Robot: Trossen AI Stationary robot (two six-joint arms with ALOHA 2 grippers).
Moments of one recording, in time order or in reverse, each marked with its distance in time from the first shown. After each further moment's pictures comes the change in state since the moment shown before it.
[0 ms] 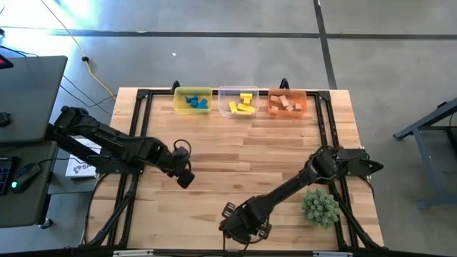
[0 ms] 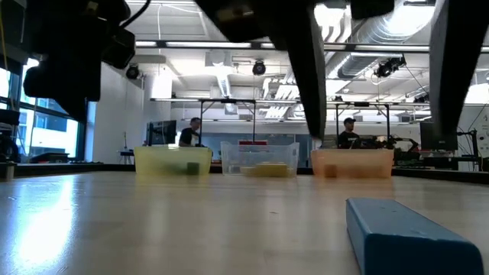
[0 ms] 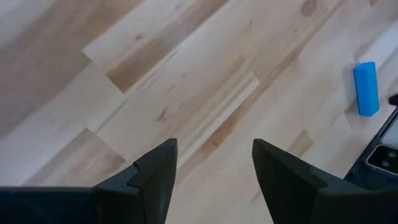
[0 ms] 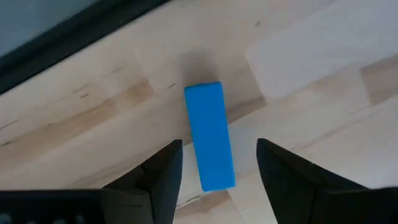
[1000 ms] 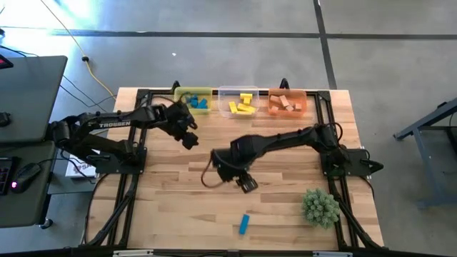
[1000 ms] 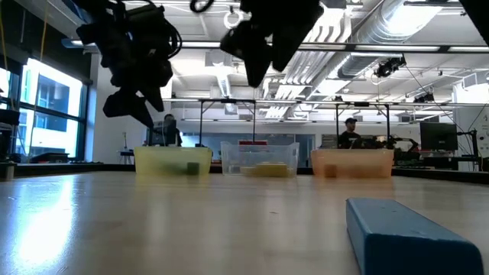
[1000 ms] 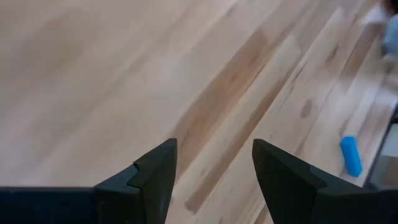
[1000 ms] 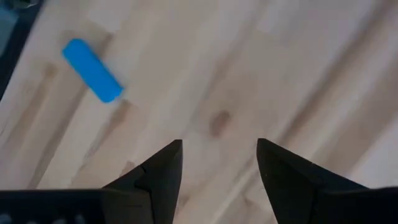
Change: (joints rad) left arm 0.699 -0.001 0.000 0.072 0.341 0.653; right arm -0.380 -0.172 0.001 -0.178 -0.112 0.208
